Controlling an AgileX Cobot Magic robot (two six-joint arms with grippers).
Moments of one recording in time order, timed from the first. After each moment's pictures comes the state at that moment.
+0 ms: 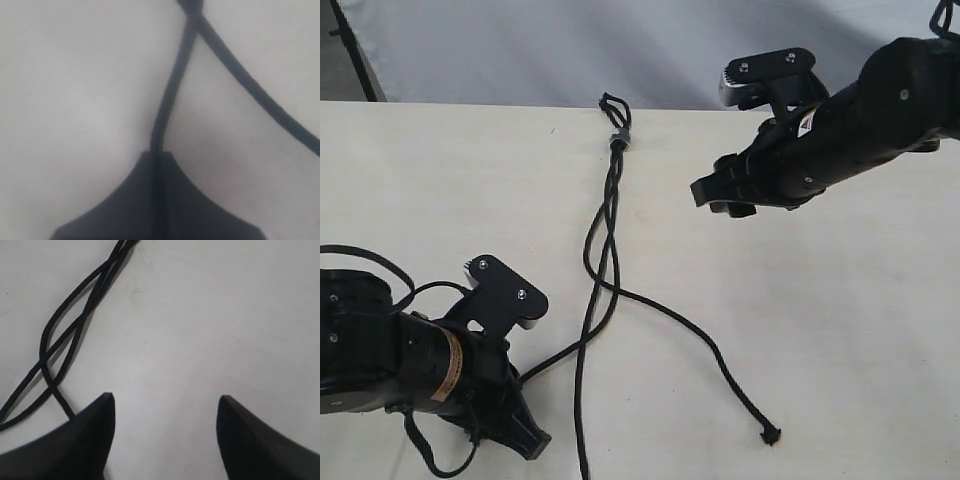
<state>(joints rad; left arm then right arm) -0.67 1.63 -0.52 0.54 0.14 -0.61 0.44 1.62 -1.02 0.13 0.44 -0.12</state>
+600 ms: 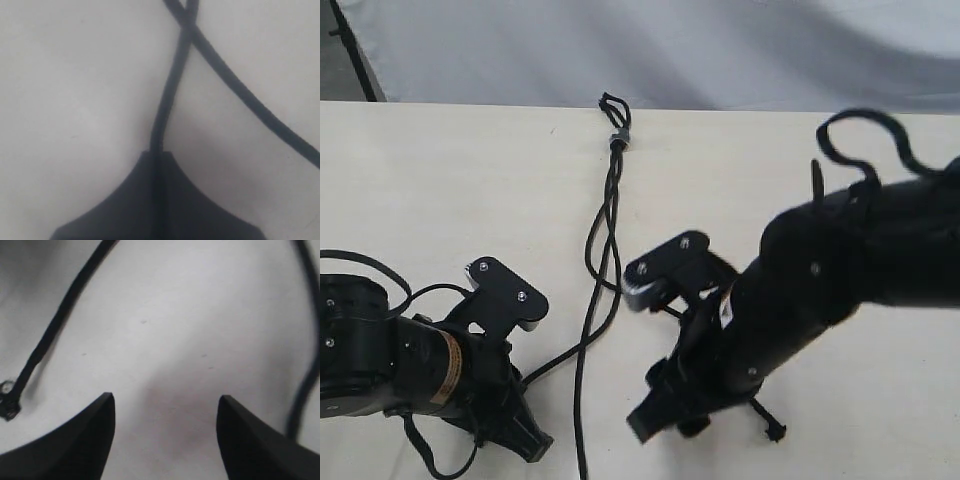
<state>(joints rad) -0.67 1.63 -0.51 0.54 0.10 -0.61 0.81 1.62 -0.78 0.24 0.53 -0.13</state>
